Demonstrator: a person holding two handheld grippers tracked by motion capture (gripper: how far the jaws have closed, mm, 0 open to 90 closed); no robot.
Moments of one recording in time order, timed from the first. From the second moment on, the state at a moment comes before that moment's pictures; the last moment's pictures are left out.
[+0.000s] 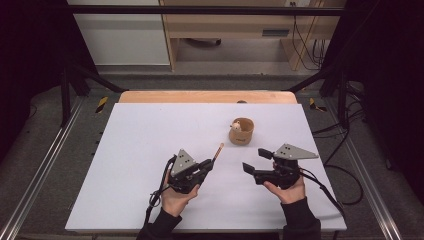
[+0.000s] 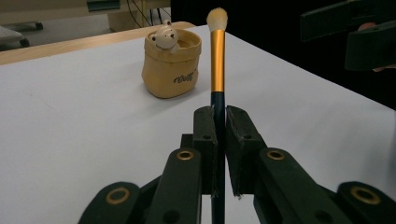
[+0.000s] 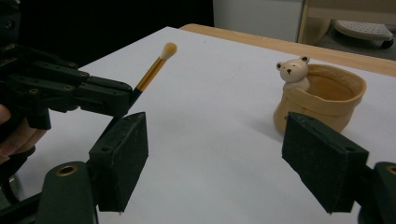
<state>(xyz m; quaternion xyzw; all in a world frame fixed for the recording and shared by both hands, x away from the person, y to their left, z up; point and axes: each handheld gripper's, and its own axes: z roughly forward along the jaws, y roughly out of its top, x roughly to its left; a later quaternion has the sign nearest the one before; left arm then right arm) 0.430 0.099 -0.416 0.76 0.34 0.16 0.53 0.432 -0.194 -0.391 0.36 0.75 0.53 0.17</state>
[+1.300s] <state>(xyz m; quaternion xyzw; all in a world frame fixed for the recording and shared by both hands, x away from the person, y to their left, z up) 0.430 0.083 -0.401 0.76 0.30 0.17 0.55 0.443 -0.167 -0.381 0.36 0.72 0.58 0.11</state>
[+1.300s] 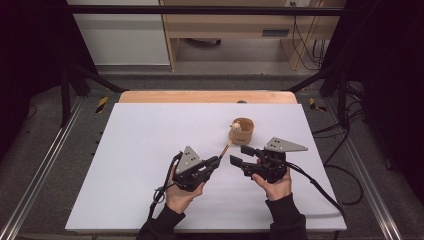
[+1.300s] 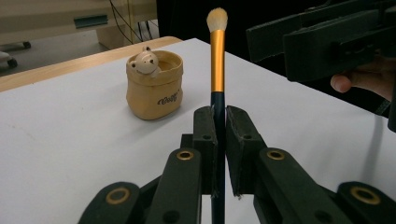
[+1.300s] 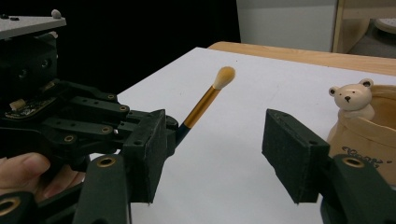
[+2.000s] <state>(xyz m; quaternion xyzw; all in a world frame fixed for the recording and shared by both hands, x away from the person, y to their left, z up) 0.424 0.064 -0.397 0.76 0.29 0.17 0.55 0.445 -0.165 -0.382 0.36 0.72 0.59 0.09</state>
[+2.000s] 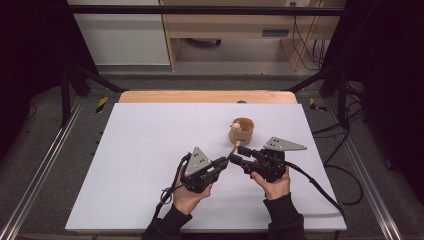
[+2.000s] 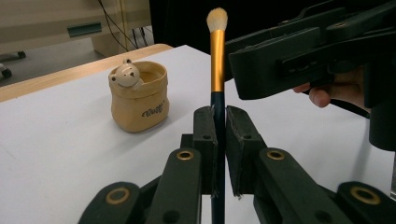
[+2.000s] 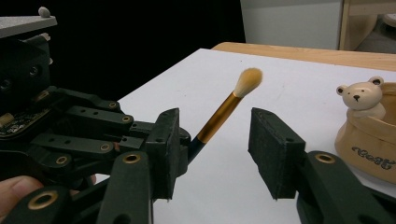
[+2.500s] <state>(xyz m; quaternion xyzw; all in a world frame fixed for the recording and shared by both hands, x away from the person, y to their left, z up) 0.420 0.058 -0.394 0.76 0.28 0.18 0.56 0.444 -0.165 -0.382 0.37 0.71 0.59 0.08</state>
